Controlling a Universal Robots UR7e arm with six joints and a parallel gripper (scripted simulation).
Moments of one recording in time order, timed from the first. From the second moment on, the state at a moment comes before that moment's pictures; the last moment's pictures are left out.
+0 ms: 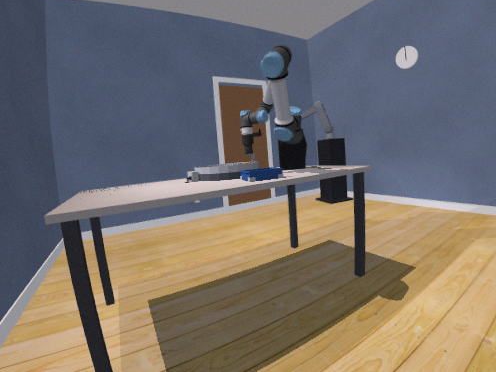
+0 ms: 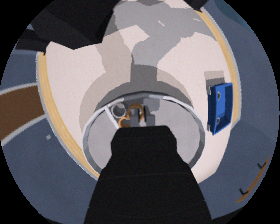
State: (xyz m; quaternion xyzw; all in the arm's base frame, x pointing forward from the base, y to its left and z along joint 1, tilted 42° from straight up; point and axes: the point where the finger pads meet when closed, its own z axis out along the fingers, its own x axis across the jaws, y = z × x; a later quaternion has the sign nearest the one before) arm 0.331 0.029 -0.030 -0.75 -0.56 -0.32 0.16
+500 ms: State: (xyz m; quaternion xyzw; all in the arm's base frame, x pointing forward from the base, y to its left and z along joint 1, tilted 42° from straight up) arm 0.329 0.024 -0.025 -0.75 -0.56 -0.32 0.16
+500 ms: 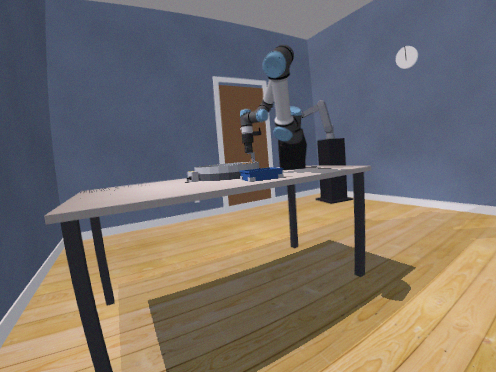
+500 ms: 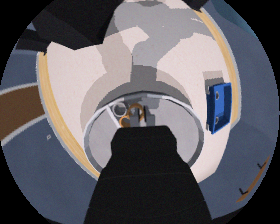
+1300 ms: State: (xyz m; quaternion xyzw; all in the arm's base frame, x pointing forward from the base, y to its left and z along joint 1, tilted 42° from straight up) arm 0.326 0.019 -0.018 -0.75 -0.56 -0.32 0.16
